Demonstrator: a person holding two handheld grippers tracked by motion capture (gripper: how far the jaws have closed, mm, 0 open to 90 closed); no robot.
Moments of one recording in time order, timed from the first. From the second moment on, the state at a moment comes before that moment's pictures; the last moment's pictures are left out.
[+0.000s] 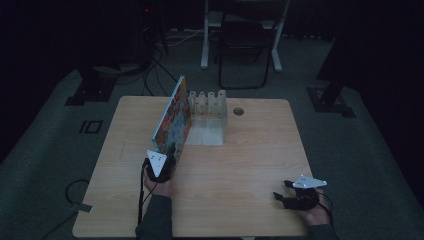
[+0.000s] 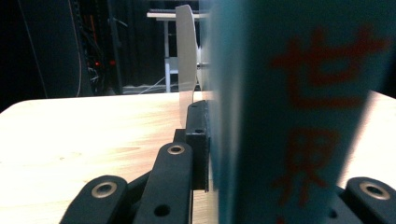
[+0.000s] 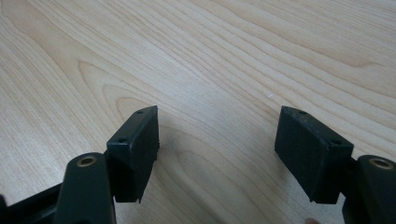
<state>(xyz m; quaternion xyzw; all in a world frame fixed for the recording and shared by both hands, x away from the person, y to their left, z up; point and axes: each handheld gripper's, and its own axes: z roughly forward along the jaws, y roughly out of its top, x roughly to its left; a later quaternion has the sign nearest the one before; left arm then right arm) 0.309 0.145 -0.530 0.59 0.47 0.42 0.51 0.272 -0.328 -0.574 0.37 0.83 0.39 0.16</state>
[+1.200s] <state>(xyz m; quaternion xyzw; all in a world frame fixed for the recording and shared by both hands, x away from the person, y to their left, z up) 0.298 0.156 -0.525 0.62 0.44 0.38 0.52 0.272 -0.329 -0.574 0.37 0.83 0.39 0.16</state>
